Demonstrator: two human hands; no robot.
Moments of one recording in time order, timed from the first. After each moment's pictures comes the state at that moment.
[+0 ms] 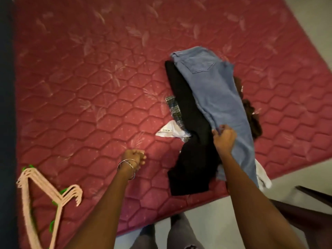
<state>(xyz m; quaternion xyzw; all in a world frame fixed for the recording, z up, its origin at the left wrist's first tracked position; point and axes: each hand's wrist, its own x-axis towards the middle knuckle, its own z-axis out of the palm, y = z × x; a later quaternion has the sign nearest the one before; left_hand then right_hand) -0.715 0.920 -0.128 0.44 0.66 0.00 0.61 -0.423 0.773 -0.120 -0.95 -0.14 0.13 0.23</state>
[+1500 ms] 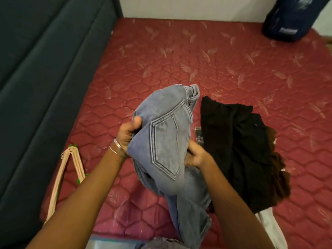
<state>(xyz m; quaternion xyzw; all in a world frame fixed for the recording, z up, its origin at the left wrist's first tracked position) -0.728 0.957 0.107 0.33 0.18 0.37 0.85 -0.532 0.904 0.008 -0.52 0.04 0.79 0.33</state>
